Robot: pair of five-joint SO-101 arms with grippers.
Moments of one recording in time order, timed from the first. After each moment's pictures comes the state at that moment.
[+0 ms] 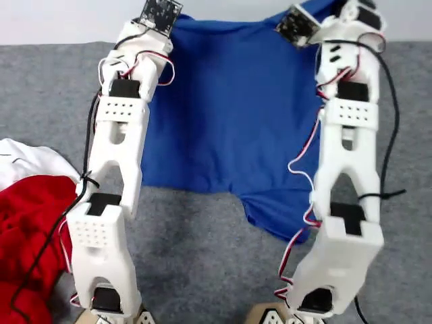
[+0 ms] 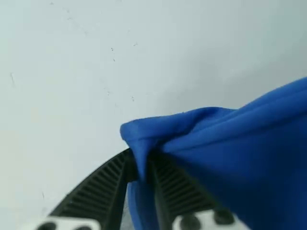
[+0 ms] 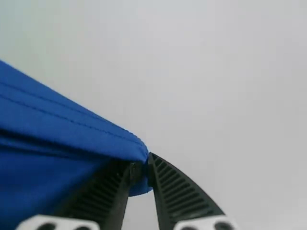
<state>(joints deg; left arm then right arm) 1.3 35.1 -33.2 28.2 -19.5 4.7 24.1 -25.9 4.5 66.9</state>
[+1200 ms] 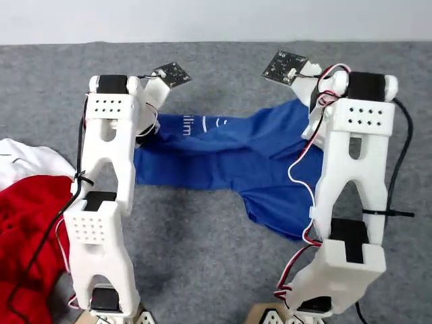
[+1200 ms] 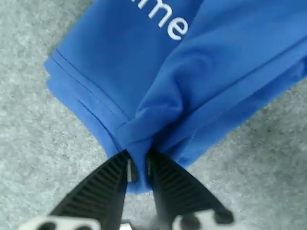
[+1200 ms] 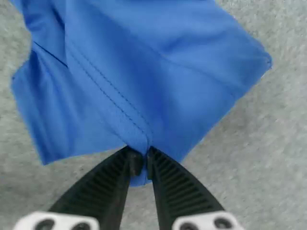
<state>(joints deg) -2.0 37.1 -37.8 98.5 -39.7 3.2 10.8 -30.5 100.4 58.7</state>
